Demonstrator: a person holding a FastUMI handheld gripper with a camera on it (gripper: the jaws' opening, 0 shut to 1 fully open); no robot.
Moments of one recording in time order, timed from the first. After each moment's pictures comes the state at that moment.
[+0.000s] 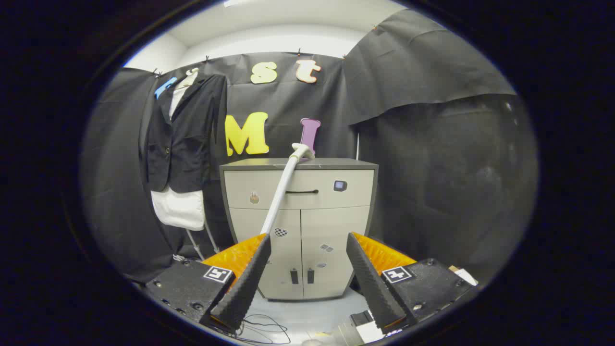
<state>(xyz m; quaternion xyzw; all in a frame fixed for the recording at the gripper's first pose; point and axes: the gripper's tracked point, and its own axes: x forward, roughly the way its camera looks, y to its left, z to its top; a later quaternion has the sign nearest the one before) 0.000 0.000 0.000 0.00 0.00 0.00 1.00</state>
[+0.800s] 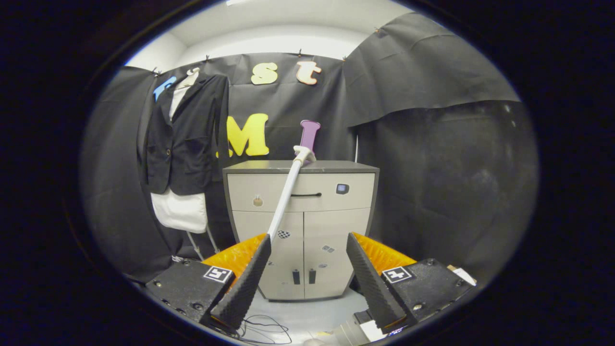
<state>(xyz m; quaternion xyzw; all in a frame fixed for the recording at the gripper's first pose) -0.009 0.020 0.013 0.01 0.00 -0.02 1.00</state>
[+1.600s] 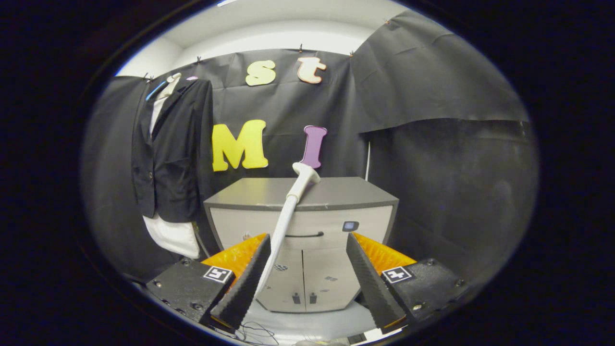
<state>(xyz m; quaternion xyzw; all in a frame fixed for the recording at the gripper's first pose) 0.136 0.004 0.133 0.01 0.01 0.03 1.00</state>
